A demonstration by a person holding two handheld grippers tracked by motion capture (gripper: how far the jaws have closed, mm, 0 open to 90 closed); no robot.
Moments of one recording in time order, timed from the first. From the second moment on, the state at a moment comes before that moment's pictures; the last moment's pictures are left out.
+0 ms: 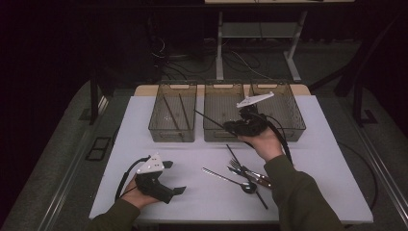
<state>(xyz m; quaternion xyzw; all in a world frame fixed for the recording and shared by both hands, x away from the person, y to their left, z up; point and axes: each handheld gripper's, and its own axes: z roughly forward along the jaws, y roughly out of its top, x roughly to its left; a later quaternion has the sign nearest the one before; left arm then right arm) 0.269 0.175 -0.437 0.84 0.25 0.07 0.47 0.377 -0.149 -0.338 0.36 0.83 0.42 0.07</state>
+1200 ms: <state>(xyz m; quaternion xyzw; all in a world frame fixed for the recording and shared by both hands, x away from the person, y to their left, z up) 0.269 0.173 -0.435 0.84 0.25 0.07 0.48 0.471 -0.030 -0.333 0.39 0.83 0.38 0.09</state>
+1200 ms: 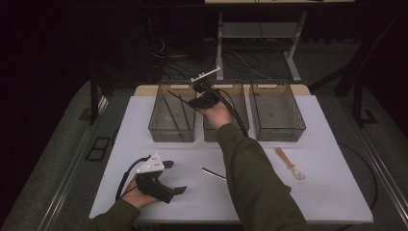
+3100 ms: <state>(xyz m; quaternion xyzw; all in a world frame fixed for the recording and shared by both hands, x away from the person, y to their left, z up) 0.270 0.173 -0.435 0.84 0.25 0.07 0.48 0.420 -0.103 -0.343 0.37 0.83 0.42 0.08</state>
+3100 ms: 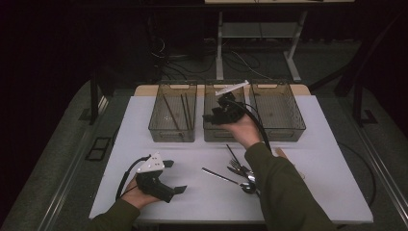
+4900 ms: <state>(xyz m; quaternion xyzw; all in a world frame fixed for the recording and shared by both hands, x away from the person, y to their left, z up) 0.269 0.172 -0.436 0.85 0.25 0.08 0.46 0.230 -0.242 -0.424 0.31 0.88 0.36 0.02</state>
